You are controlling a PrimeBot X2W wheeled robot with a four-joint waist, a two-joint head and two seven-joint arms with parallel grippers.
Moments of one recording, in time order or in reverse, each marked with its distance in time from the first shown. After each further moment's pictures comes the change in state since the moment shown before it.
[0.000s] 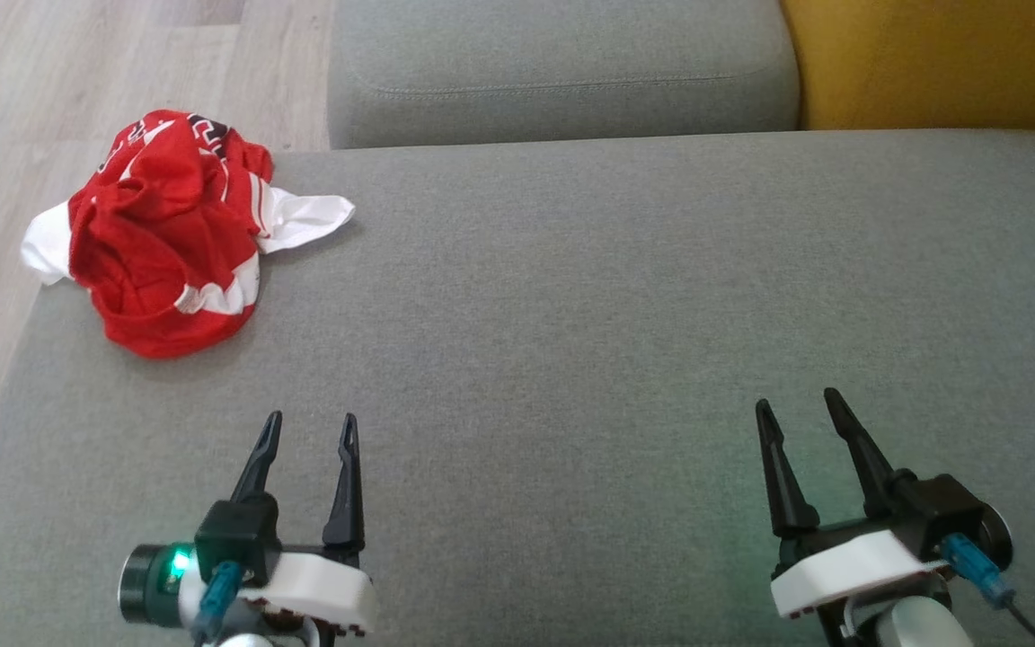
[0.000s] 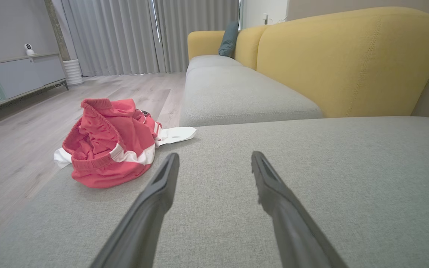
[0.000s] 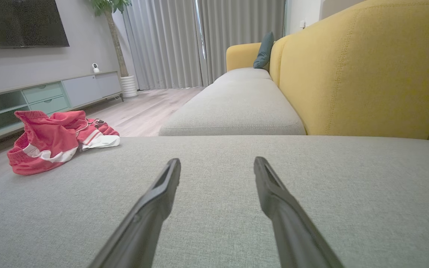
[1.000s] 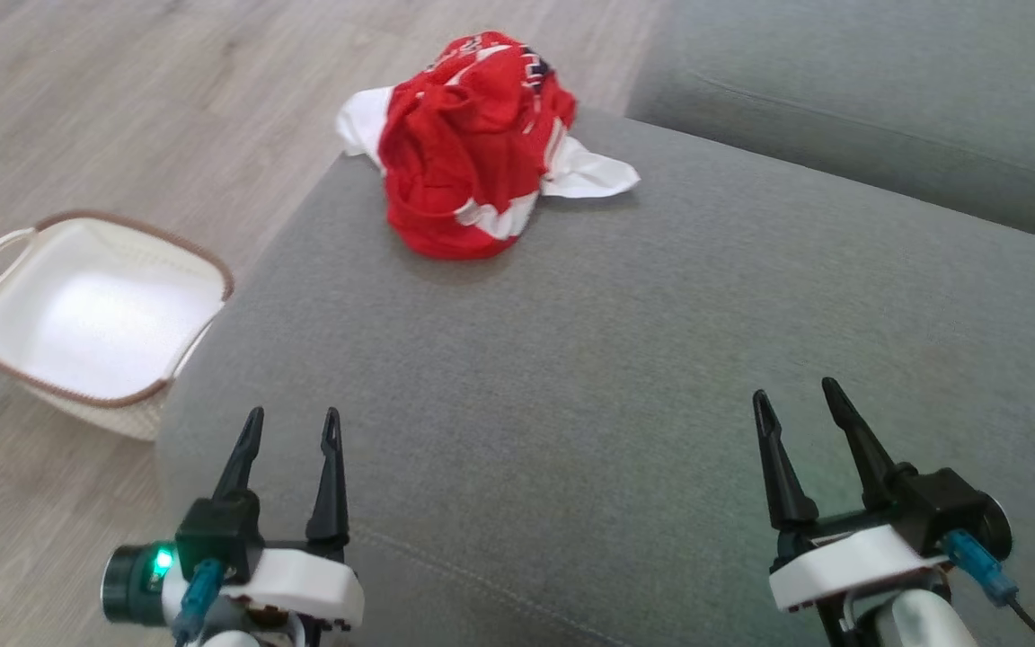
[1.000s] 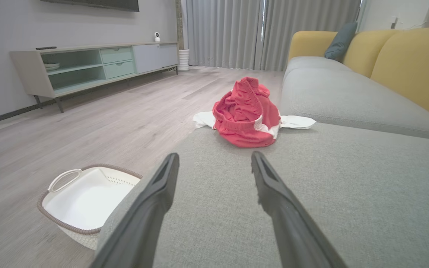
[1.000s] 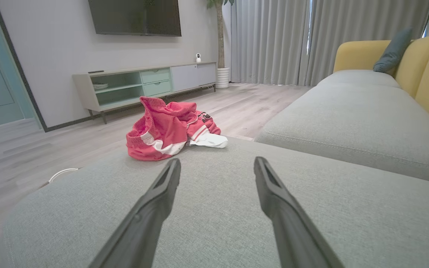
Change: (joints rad) left arm 0.001 -0.001 0.035 -0.008 0.003 -0.009 0.000; right arm -0.004 -0.001 0.009 -0.025 -0.001 0.000 -0.003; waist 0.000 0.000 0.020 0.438
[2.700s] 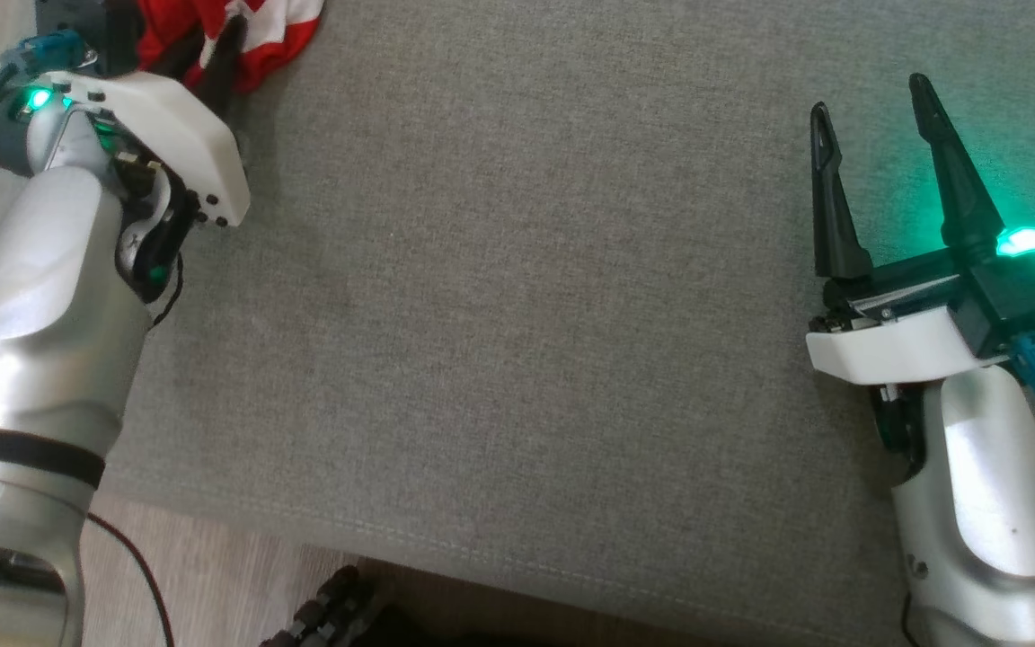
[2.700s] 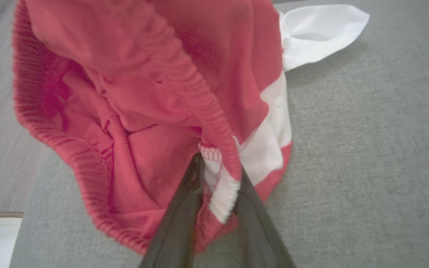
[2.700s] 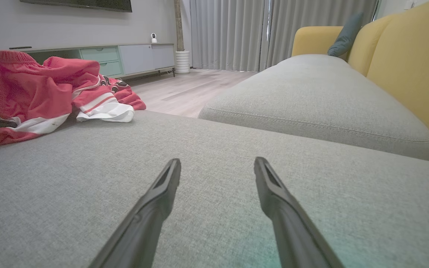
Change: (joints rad) left arm -1.003 0.239 -0.300 0.672 -0.397 -0.245 0.226; right arm -0.372 -0.010 -0.076 -0.134 -0.227 0.000 -0.006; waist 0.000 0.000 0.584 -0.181
